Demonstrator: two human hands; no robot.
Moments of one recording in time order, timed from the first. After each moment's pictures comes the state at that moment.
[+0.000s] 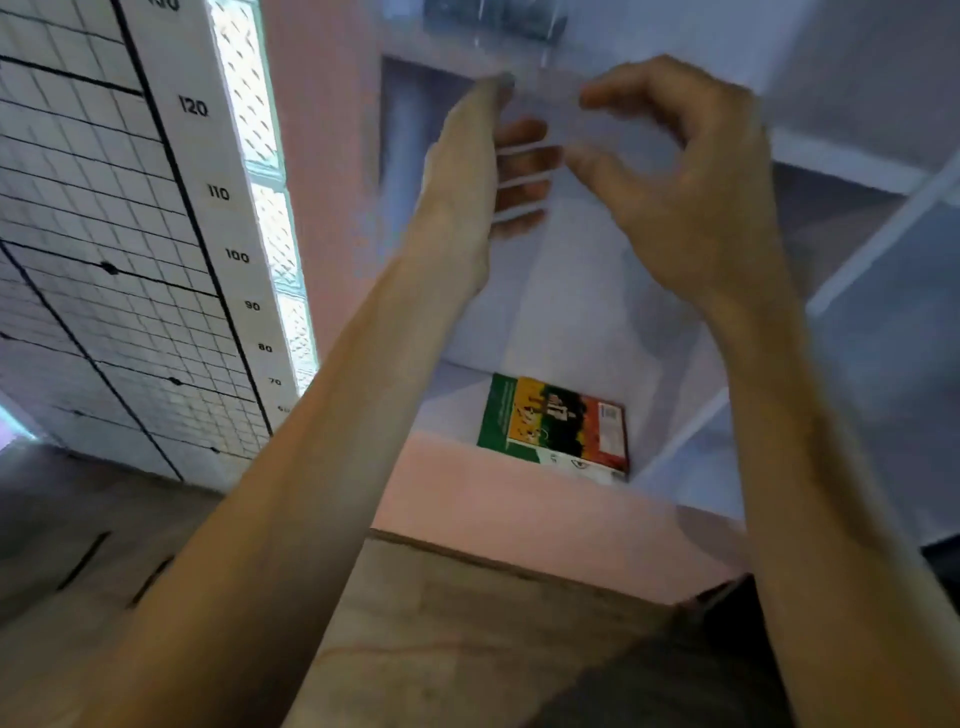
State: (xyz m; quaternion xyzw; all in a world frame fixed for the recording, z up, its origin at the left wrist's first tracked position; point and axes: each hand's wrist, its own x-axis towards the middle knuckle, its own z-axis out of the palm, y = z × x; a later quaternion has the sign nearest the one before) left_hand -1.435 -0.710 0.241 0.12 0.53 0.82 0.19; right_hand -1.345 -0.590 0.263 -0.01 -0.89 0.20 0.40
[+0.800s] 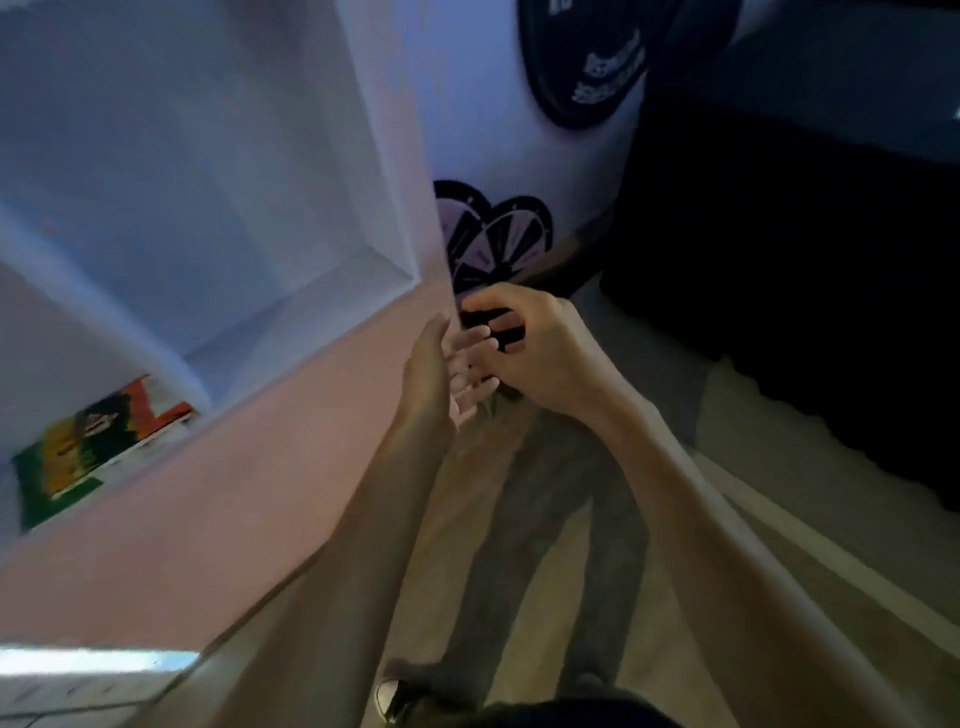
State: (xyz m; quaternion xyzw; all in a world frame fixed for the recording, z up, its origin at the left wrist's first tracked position) left_hand -0.949 -0.508 0.056 0.21 0.58 0.52 0.59; right_hand -0.814 -0.492 0.084 -0.45 -0.78 0.31 0.32
